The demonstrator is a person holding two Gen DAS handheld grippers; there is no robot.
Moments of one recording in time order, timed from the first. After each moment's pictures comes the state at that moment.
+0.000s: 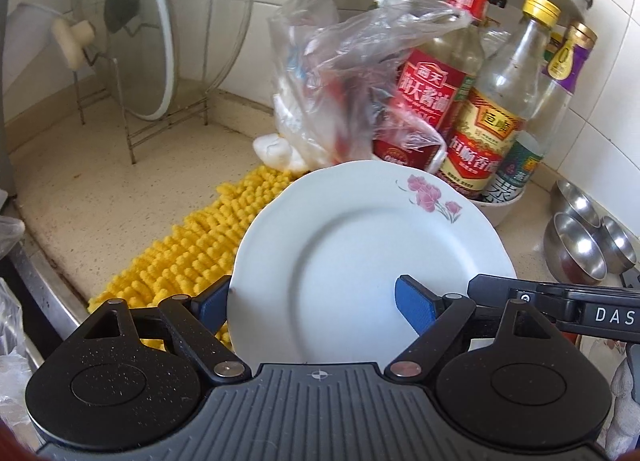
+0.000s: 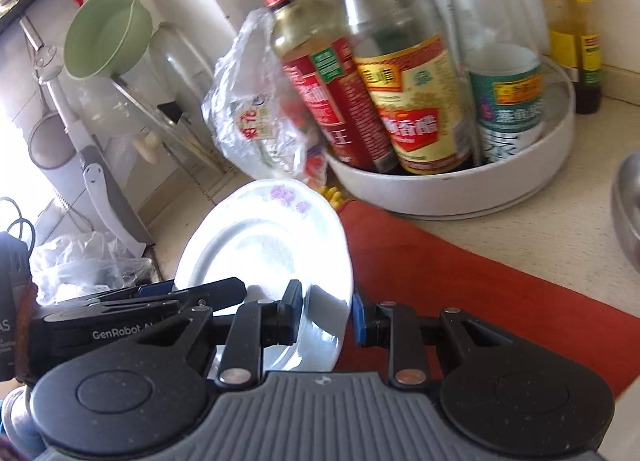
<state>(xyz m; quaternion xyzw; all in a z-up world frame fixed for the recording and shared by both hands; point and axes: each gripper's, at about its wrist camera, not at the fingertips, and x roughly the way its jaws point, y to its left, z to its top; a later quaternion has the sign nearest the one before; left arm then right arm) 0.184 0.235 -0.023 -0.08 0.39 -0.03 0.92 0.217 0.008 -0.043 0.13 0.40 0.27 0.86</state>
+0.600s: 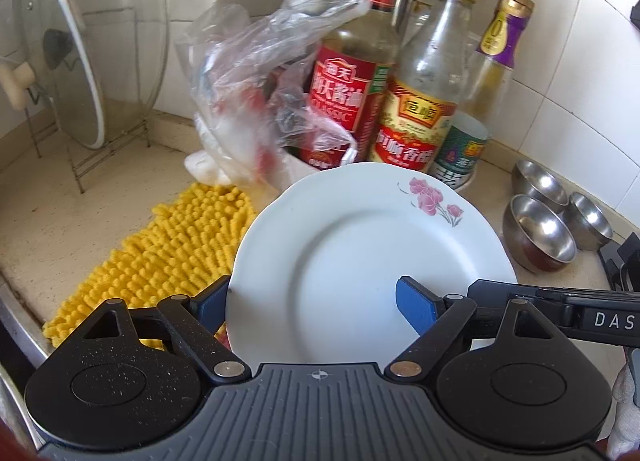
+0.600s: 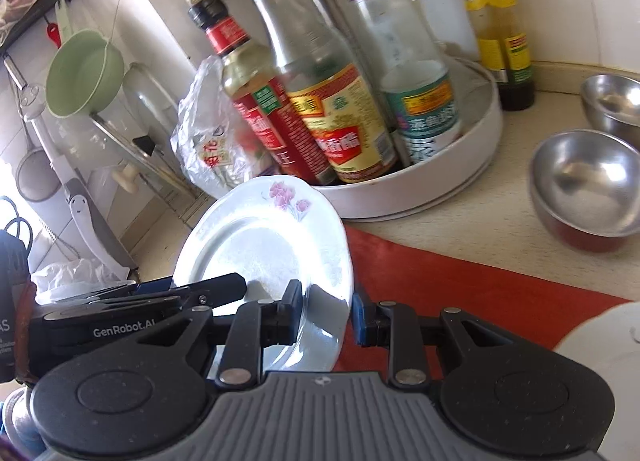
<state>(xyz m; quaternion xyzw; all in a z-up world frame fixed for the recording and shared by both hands) 0.187 0.185 -0.016 -0.04 0.38 -0.07 0.92 0.191 -0.040 -0.036 0.16 0.39 0.22 0.88</state>
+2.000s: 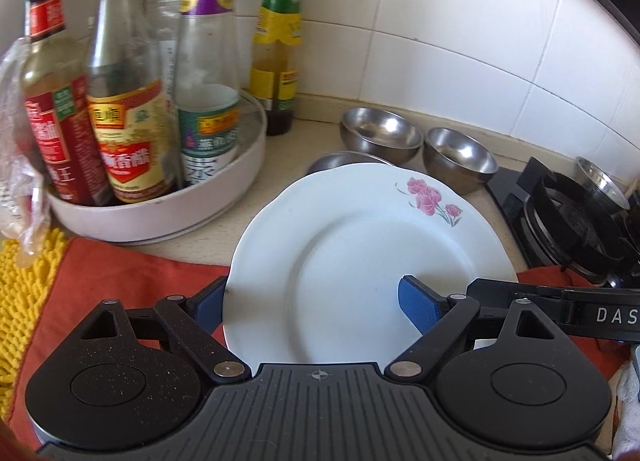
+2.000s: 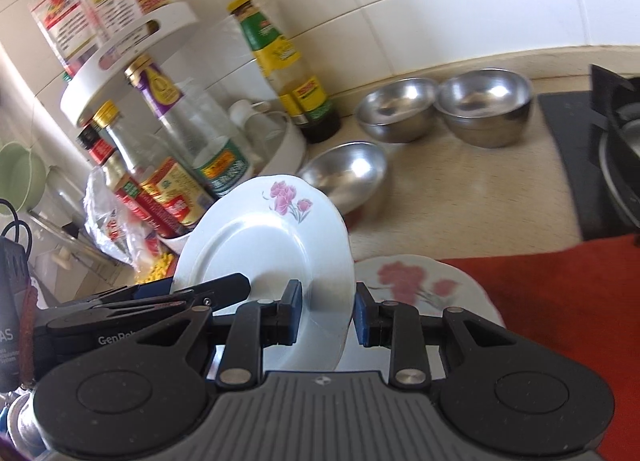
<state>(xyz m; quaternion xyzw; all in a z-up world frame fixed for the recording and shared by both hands) 0.177 0.013 -0.021 0.04 0.38 -0.22 0.90 0.109 -0.197 -0.030 0.24 0.37 0.07 0.90</state>
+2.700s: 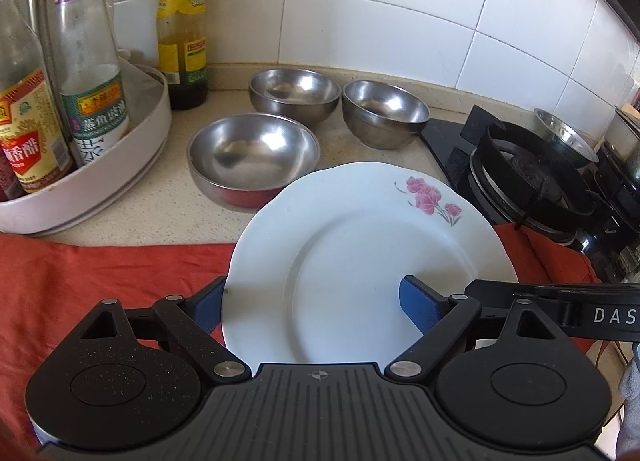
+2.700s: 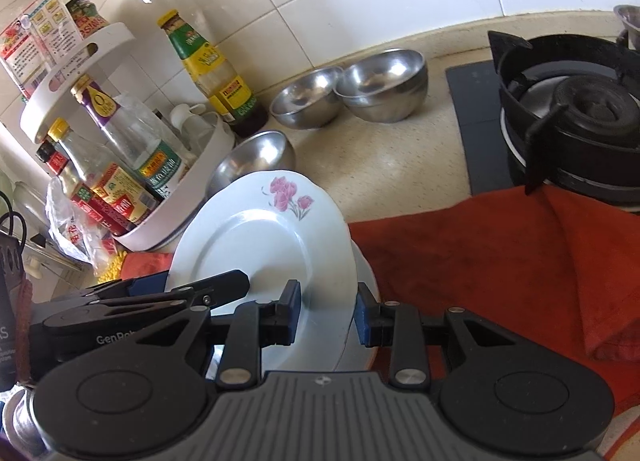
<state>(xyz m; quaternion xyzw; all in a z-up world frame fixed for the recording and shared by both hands) 0.157 -0.055 -0.044 0.07 0.41 -0.28 0.87 0.066 -0.250 -0.048 0.25 0.39 0.01 0.88</state>
